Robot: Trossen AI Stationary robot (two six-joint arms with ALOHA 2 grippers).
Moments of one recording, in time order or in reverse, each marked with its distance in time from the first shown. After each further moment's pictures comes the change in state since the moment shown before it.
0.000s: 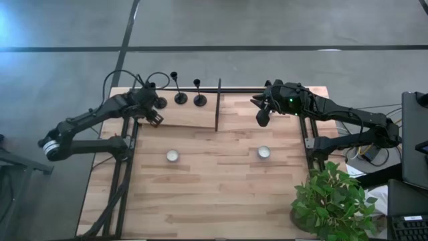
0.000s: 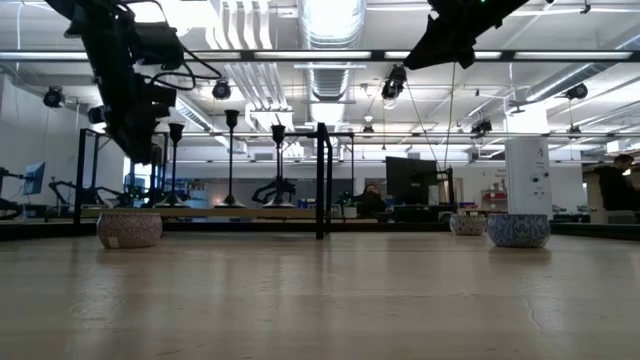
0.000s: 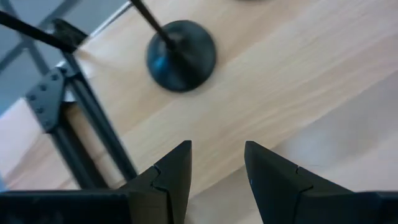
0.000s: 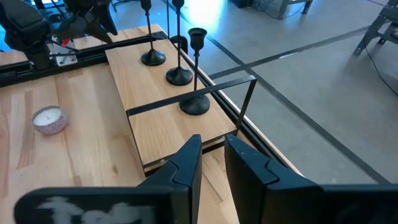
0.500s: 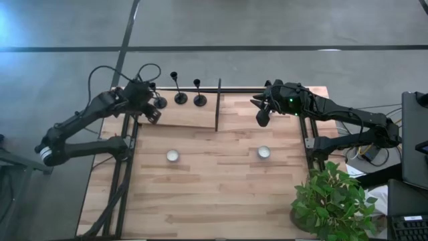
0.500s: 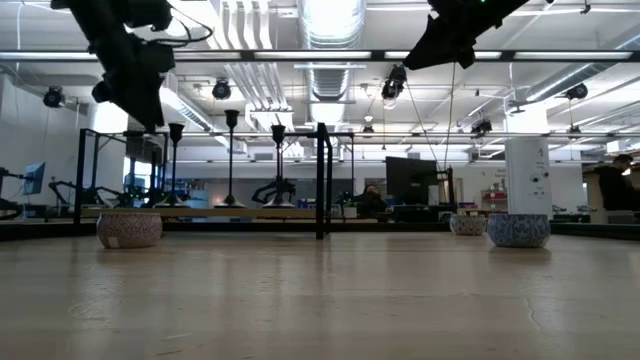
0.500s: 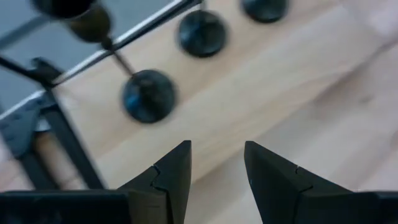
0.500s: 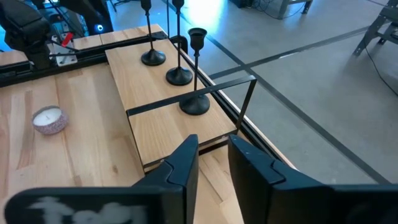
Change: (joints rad) left arm 0.000 -0.095 0.137 -0.058 0.165 -0.036; right arm 0.000 0.000 0.000 0.000 0.000 0.000
